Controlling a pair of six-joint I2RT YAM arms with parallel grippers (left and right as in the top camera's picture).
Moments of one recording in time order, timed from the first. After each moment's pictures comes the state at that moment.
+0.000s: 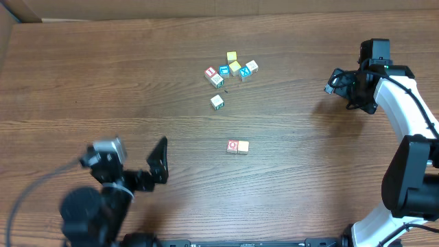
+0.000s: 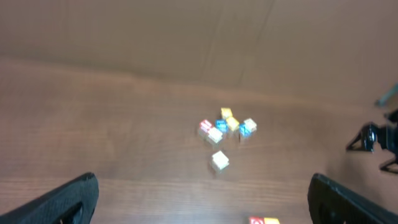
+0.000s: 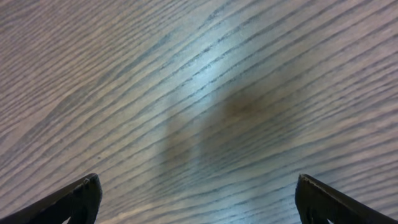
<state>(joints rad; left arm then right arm) 0.03 0.50 0.88 -0.71 0.20 -0.21 -0.09 1.86 1.37 -0.74 -0.02 0.41</state>
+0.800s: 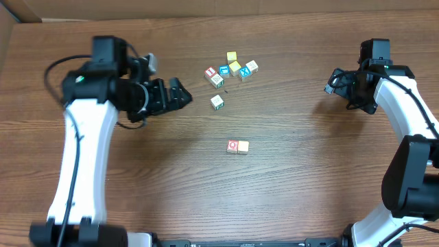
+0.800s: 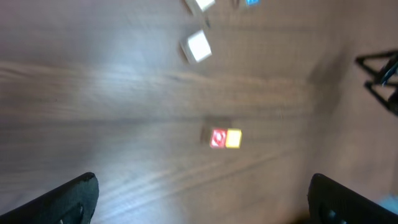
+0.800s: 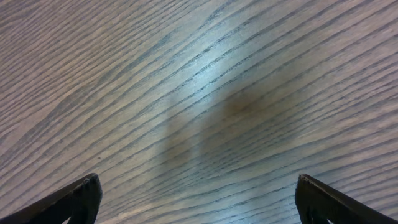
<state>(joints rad) -0.01 1.57 1.56 -1.26 0.45 -0.22 -0.09 1.86 1.37 -0.74 -0.02 0.41</state>
